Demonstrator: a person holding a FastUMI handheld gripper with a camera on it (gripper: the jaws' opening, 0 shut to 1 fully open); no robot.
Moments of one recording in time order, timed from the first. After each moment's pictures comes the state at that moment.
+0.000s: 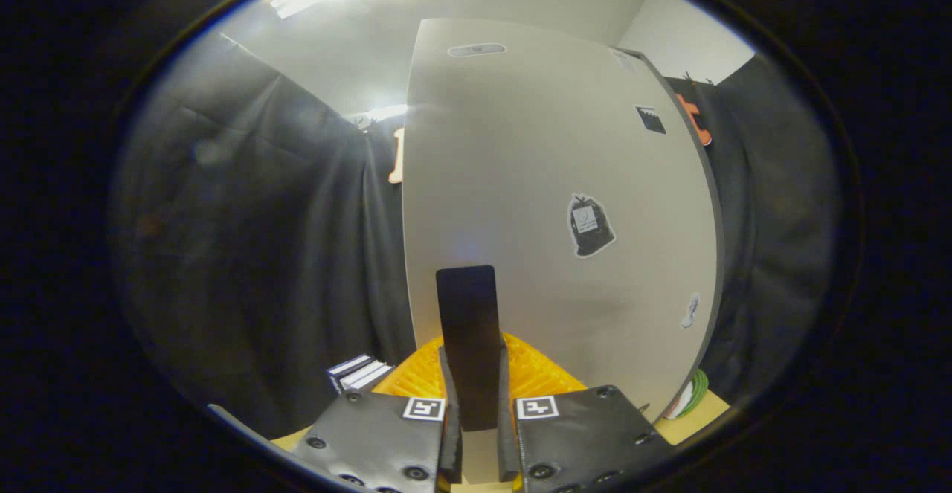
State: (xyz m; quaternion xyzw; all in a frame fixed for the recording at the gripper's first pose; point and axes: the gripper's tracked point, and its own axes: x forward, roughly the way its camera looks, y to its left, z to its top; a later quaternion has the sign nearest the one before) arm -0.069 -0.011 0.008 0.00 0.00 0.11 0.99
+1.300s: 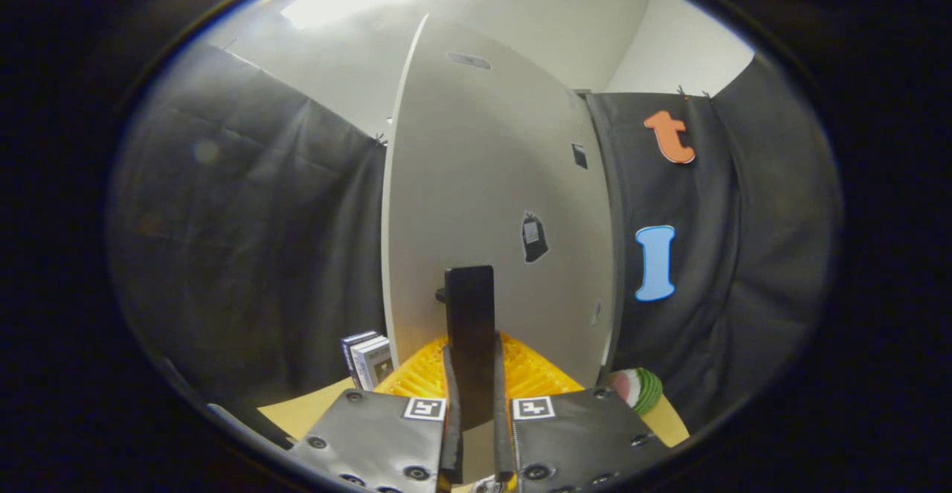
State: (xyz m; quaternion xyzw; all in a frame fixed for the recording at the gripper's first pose) arm -0.123 -0.105 0.034 -0.01 -0.01 0.14 0.99
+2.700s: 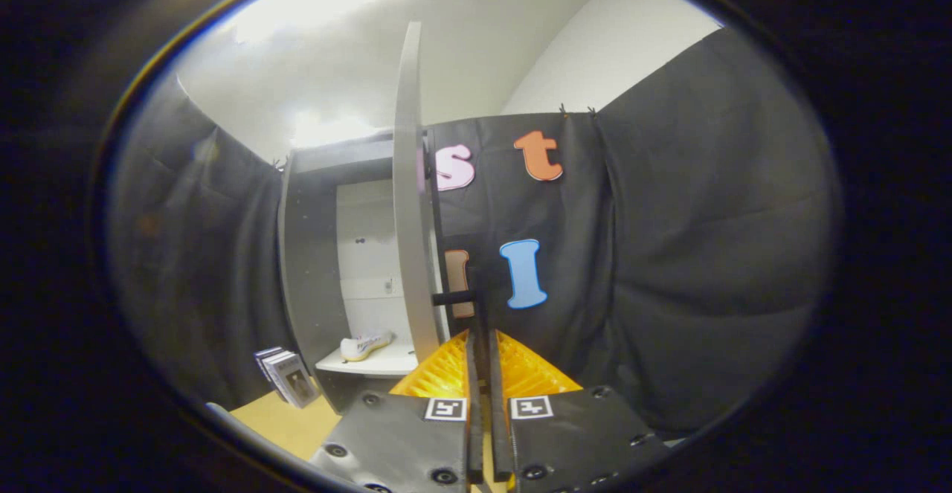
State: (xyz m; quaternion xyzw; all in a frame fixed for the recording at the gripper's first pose) arm -0.163 -0.256 0.066 0.02 -0.05 -0.05 1.00
